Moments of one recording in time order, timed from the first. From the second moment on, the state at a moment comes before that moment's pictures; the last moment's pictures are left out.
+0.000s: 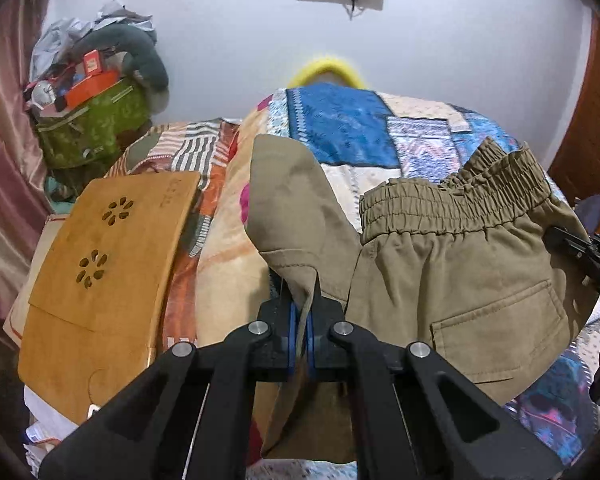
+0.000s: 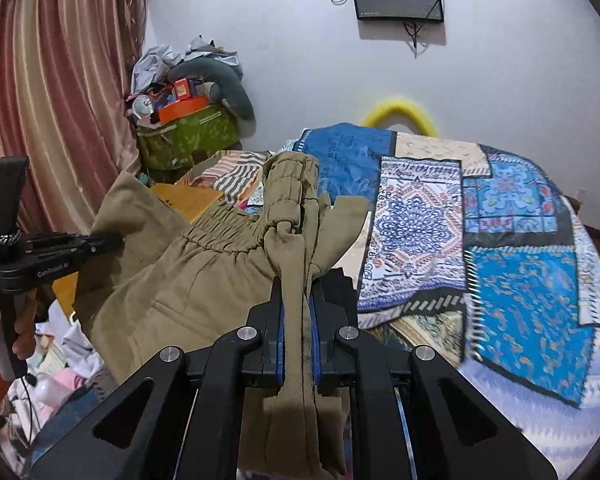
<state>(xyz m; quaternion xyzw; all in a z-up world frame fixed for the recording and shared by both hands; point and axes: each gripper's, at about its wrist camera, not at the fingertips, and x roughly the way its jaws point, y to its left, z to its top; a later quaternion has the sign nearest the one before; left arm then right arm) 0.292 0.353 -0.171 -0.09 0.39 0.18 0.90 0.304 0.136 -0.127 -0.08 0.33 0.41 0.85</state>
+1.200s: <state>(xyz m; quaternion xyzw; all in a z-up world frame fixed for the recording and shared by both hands) 0.184 0.284 -0.099 -0.07 0.36 0.17 0.91 0.211 0.070 -0.059 -0.13 0.33 0.38 0.85</state>
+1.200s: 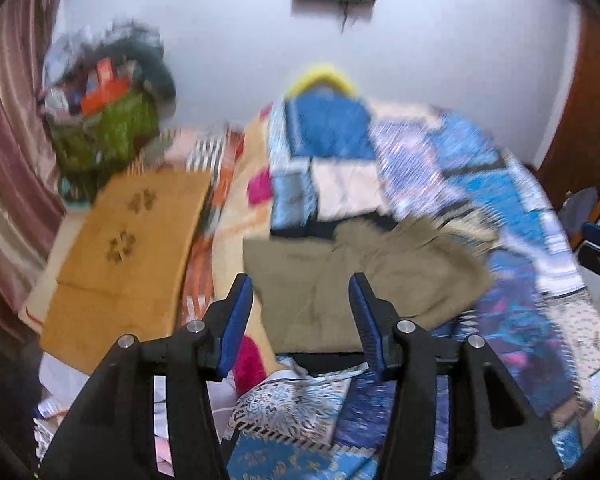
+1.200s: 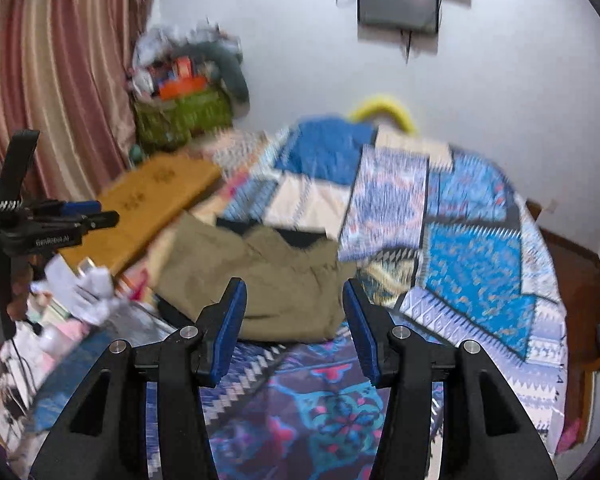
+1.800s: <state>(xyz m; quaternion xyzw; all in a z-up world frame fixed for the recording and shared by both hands) -0.012 0.146 0.047 -0.01 0.10 0.15 0.98 0.023 0.003 0.061 -0.04 0.08 0.41 0.91</state>
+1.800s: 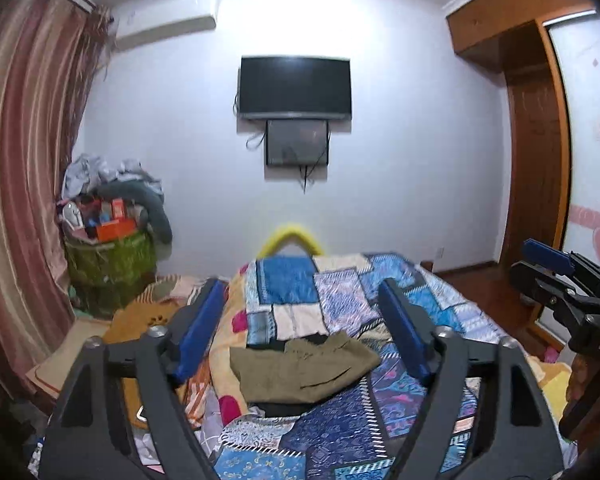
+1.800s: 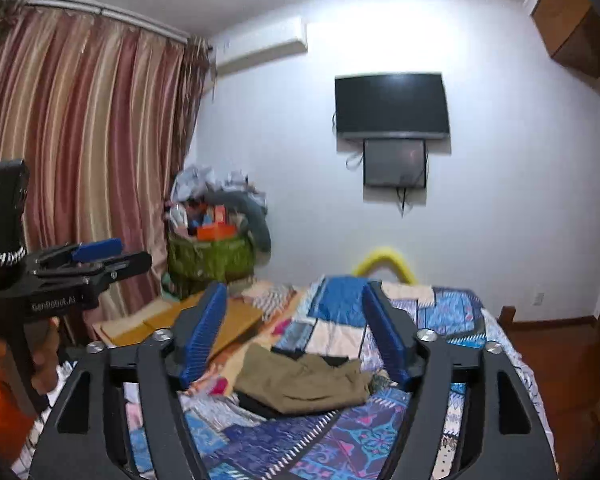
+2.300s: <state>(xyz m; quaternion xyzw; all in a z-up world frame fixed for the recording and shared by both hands) -0.043 0.127 0.049 -0.02 0.07 0.14 0.99 0.000 -0.010 0.064 -0.01 0.06 0.37 0.93</state>
